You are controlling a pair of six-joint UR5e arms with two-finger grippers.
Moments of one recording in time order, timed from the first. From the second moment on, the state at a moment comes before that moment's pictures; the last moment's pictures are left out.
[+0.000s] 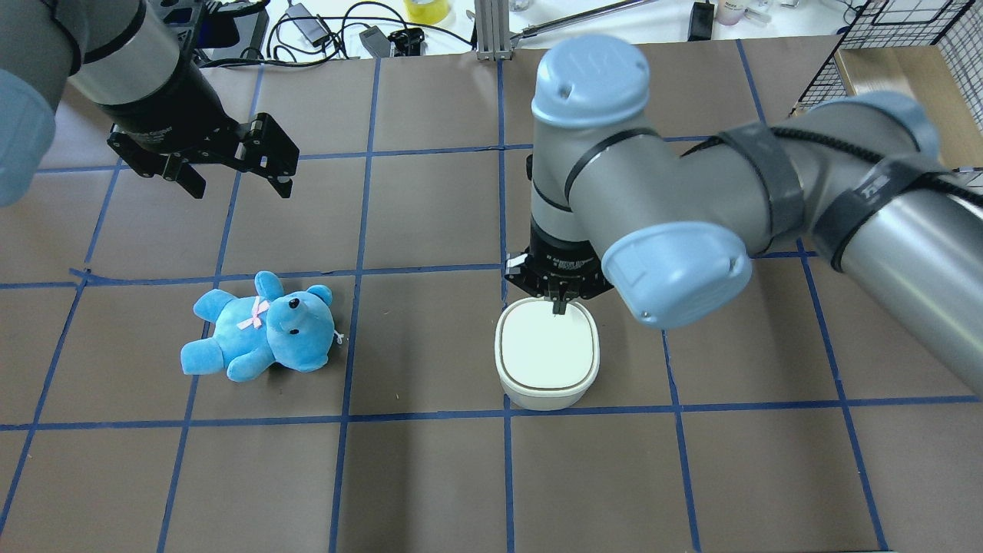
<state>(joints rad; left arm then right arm) -1.54 -1.52 -1.60 -1.55 1.57 0.07 1.95 -1.50 1.90 -1.87 -1.51 0.44</state>
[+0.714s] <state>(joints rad) -1.54 -1.52 -1.60 -1.55 1.57 0.07 1.97 -1.49 1.93 -1.90 -1.52 0.44</state>
